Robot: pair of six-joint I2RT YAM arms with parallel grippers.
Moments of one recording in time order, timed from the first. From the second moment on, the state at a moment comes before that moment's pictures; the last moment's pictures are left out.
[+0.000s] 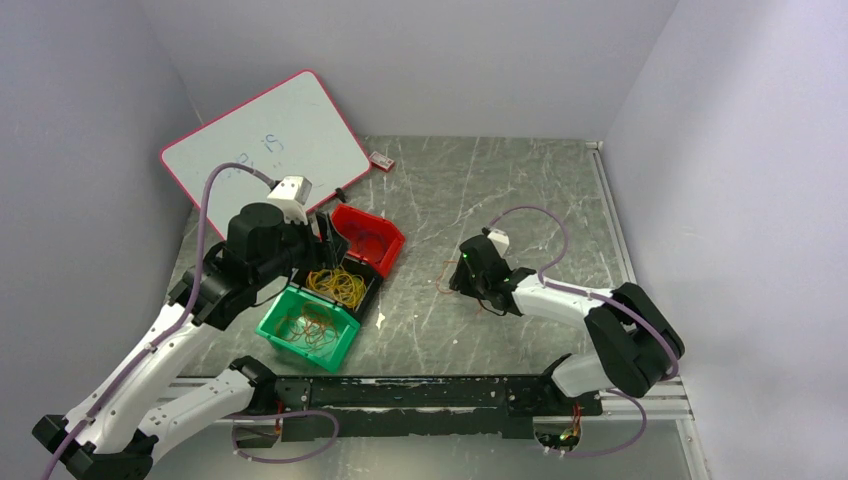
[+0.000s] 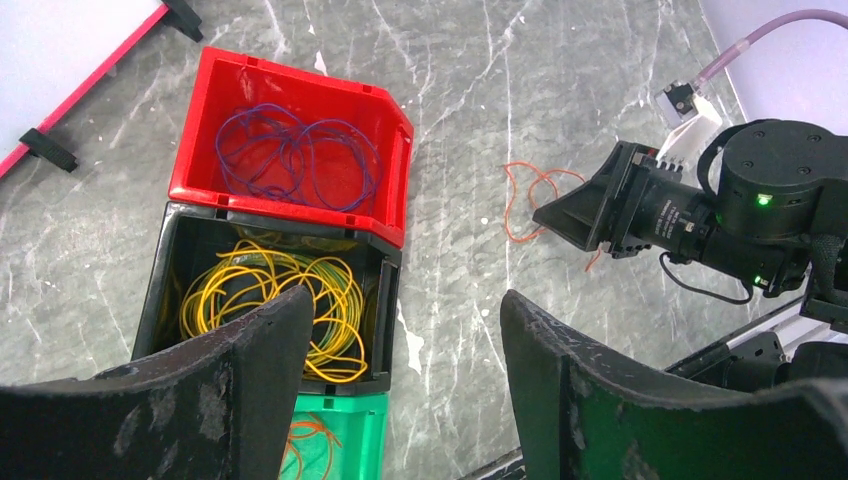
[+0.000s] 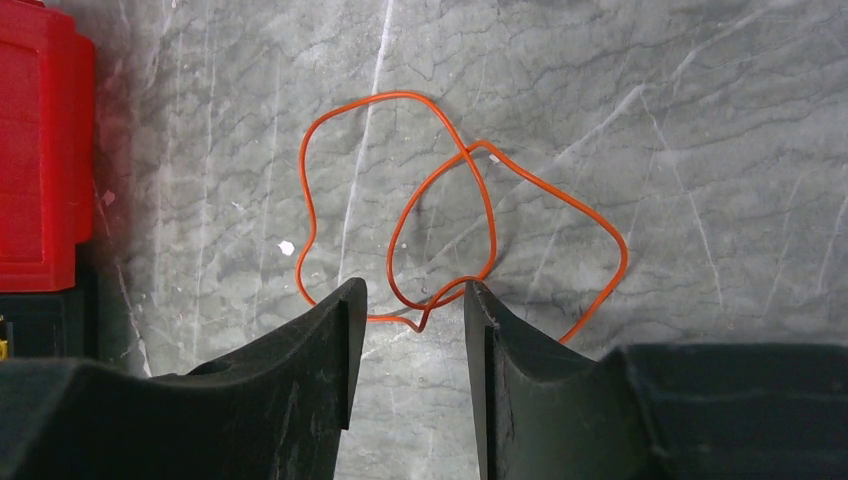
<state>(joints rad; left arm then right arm) -0.60 0.83 0.99 -0.60 -0.08 -0.45 0.66 1.40 0.58 -0.05 0.22 0.83</state>
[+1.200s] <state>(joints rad) -0.60 0.83 0.98 -0.61 -0.08 -0.44 0.76 1.37 0.54 -0.05 0.30 0.91</state>
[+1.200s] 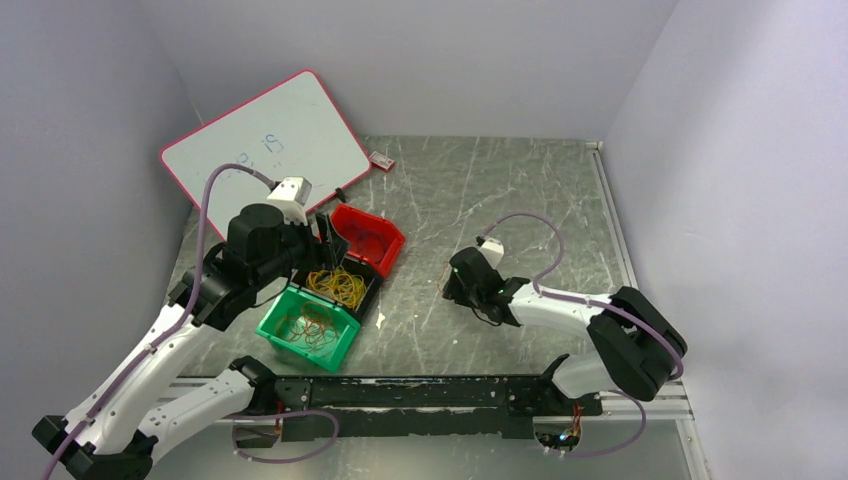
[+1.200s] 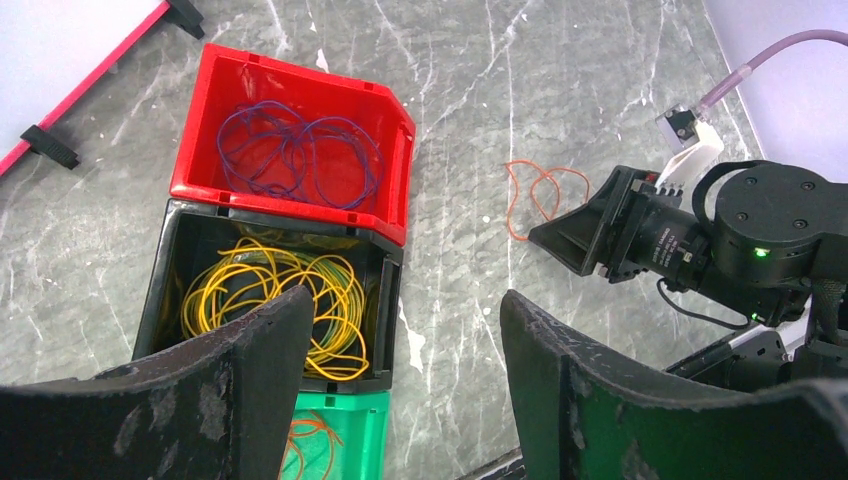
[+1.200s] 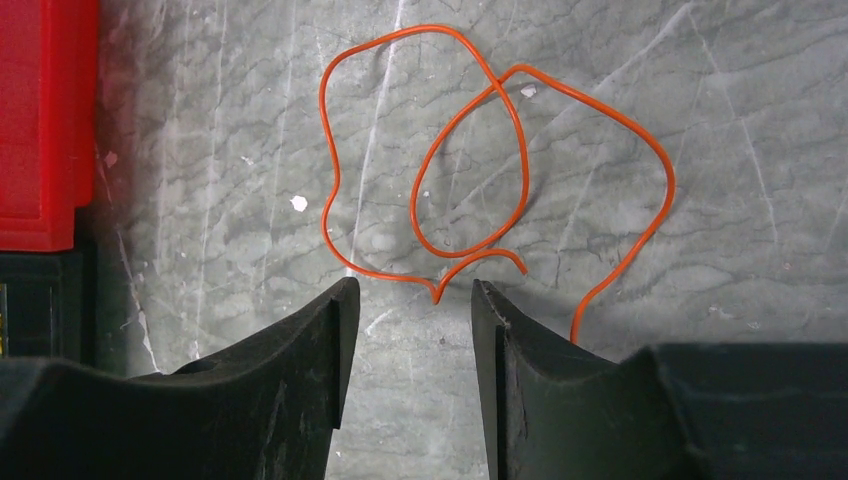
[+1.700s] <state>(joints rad) -0.60 0.82 0.98 -0.62 -0.09 -0.44 0.75 1.40 0.54 0.00 0.32 0.92</state>
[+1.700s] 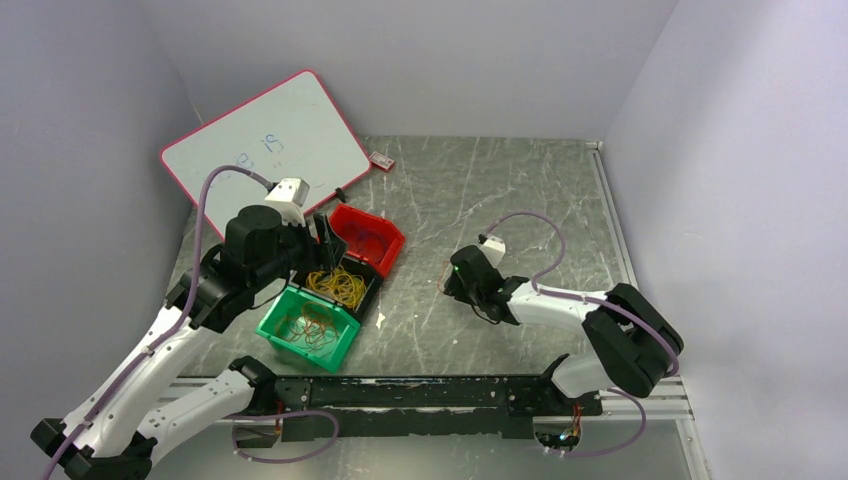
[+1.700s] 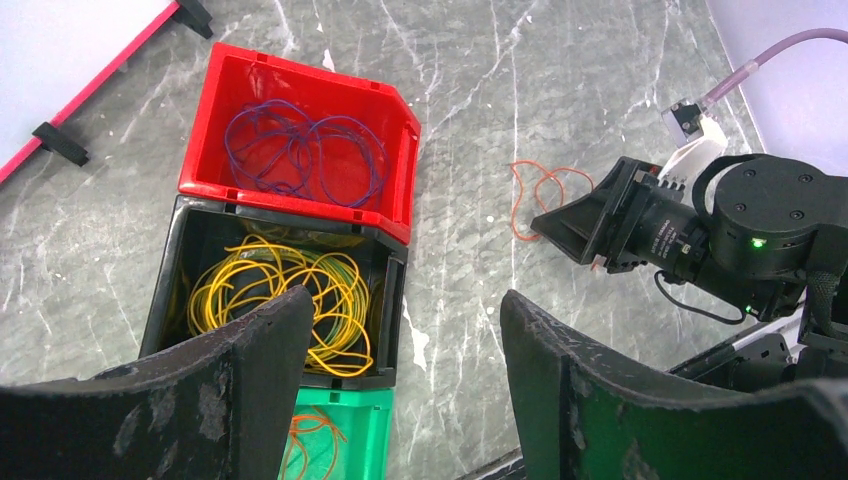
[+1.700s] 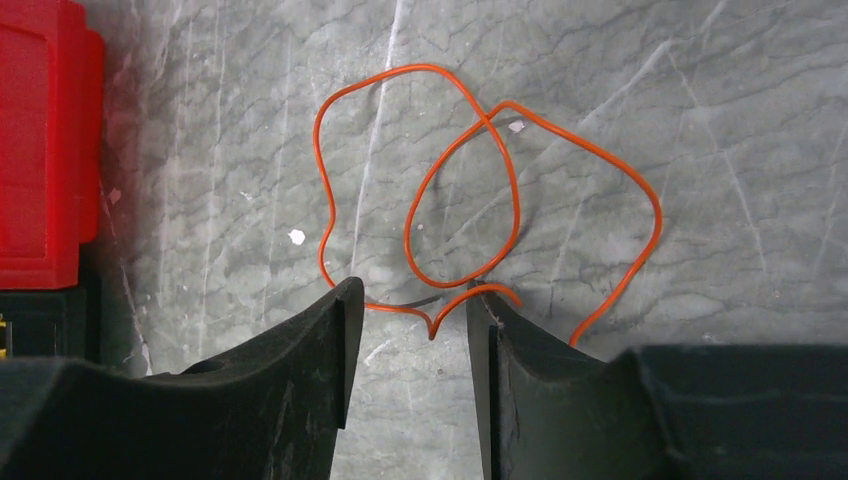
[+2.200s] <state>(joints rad) -0.60 0.82 0.98 -0.62 -0.10 -0.44 0.73 1.42 0.54 0.02 0.35 0.89</state>
